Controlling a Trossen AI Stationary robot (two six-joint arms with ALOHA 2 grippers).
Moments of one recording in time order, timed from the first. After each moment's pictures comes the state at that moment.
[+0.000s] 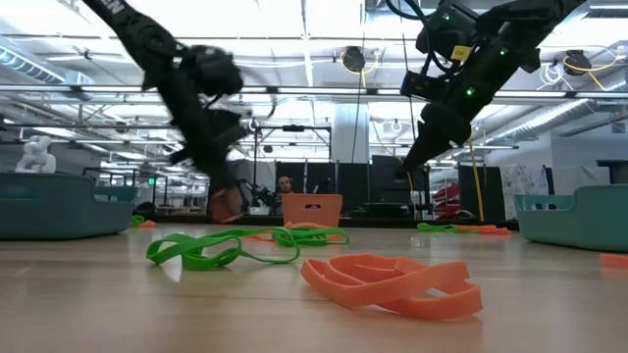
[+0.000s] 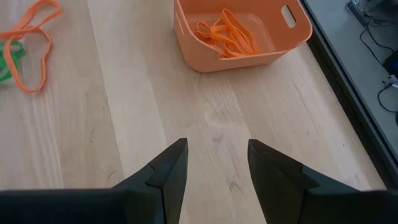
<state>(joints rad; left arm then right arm) 0.53 1.44 0.78 -0.34 -0.08 -0.35 -0.18 1.33 0.72 -0.20 0.28 -0.04</state>
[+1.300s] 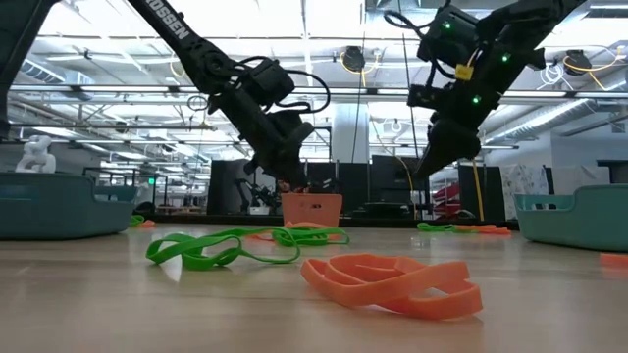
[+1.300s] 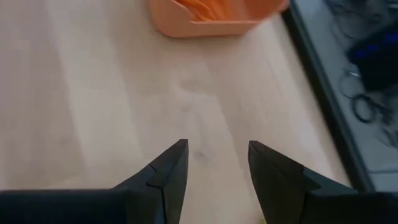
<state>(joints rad) 0.50 1.80 1.09 -0.05 0.06 -0.22 -0.18 1.33 0.72 -0.30 0.41 -0.08</state>
